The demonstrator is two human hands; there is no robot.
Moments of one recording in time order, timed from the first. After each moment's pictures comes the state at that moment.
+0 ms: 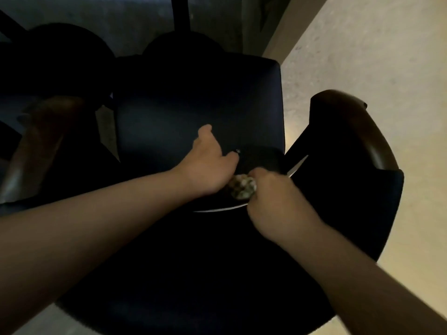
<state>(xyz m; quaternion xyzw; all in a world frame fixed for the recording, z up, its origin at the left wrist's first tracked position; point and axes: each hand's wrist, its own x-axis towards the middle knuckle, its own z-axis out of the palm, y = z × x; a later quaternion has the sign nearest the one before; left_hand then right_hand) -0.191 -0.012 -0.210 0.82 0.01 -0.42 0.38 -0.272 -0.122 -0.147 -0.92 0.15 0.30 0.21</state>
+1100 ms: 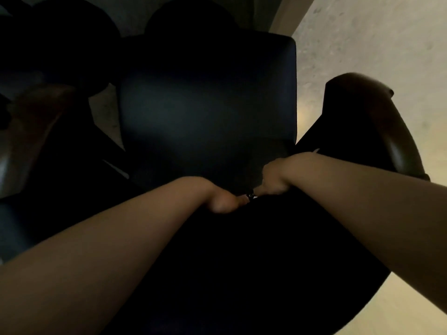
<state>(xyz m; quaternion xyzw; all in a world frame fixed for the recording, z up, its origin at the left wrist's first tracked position) -0.259 -0.034 -0.261 0.57 -0.09 -0.80 0.15 -0.249 -0.177 -0.267 -0.72 -0.03 0.69 0.02</state>
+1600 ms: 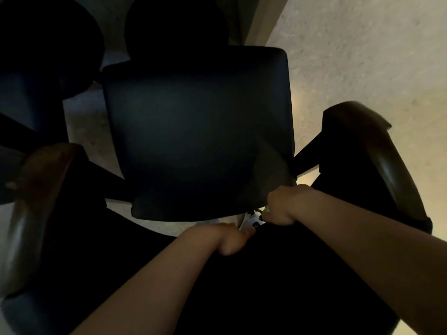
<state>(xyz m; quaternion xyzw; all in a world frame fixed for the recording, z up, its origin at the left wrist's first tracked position) -0.348 -0.016 -0.286 0.63 -0.08 -0.75 0.16 -0.336 -0.178 -0.260 -0.77 -0.02 0.64 -0.02</state>
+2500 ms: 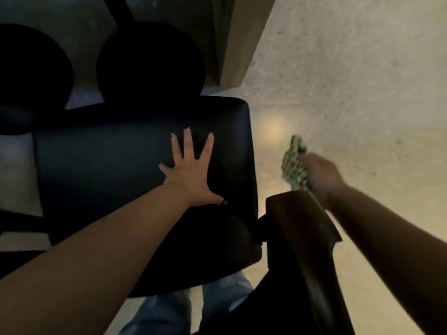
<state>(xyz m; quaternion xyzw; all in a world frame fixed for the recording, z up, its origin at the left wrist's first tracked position) -0.164 -0.146 -0.347 0.89 -0.17 -0.43 0.06 -0.244 -0.402 -0.339 -0.67 0.50 0.15 0.53</state>
